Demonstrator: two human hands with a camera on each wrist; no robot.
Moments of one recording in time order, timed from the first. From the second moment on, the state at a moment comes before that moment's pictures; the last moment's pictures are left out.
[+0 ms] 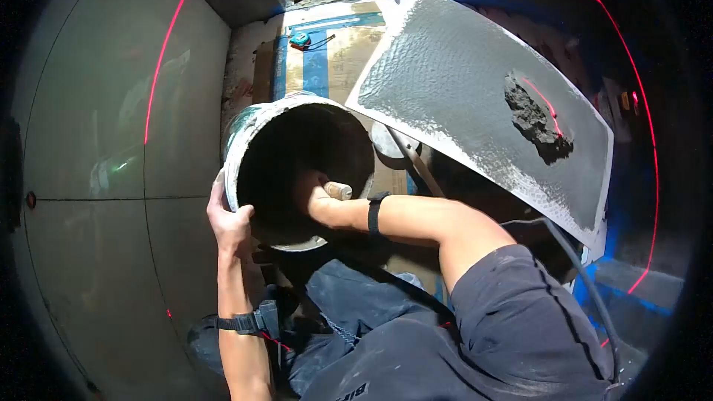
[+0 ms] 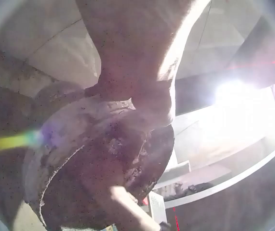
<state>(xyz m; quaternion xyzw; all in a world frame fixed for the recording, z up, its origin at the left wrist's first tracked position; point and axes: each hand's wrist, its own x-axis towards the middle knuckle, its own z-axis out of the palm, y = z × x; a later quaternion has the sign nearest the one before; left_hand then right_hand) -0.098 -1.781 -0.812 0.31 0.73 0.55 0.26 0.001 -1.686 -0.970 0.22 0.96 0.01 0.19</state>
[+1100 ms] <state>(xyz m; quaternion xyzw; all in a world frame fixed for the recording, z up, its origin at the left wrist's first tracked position) -0.088 -1.785 -0.825 0.31 0.72 0.58 0.24 0.035 -1.625 -0.958 0.20 0.91 -0.33 0.16</state>
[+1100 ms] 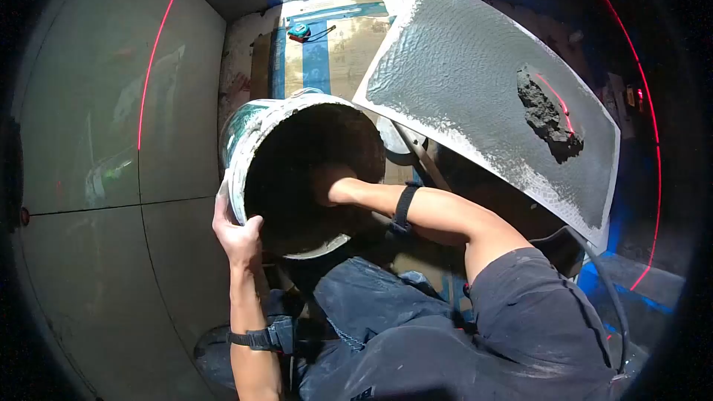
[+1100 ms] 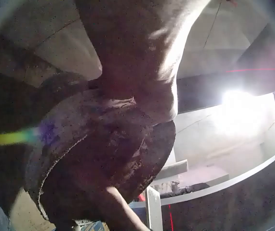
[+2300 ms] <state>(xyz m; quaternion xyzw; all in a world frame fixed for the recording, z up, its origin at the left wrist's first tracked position) -0.107 -1.795 -0.820 0.27 0.70 0.60 0.27 0.066 -1.664 -0.896 0.36 0.63 -0.68 0.15</state>
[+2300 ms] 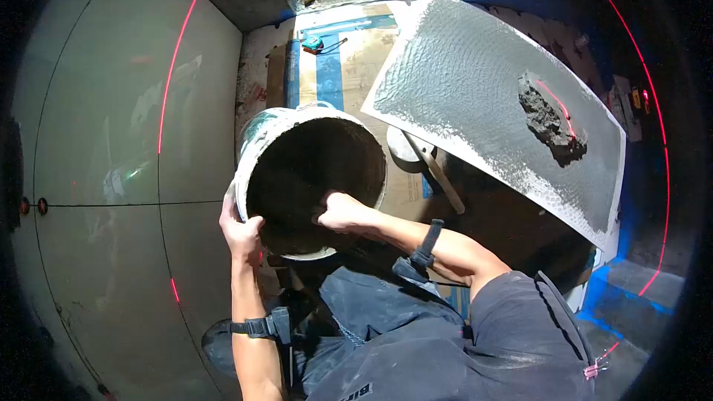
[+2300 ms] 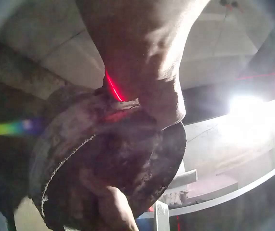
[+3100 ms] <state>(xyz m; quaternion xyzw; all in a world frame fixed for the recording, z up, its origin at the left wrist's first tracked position) -0.243 -1.861 -0.905 0.24 0.69 0.62 0.30 0.208 -1.656 -0.730 0.37 0.65 -0.66 0.02</state>
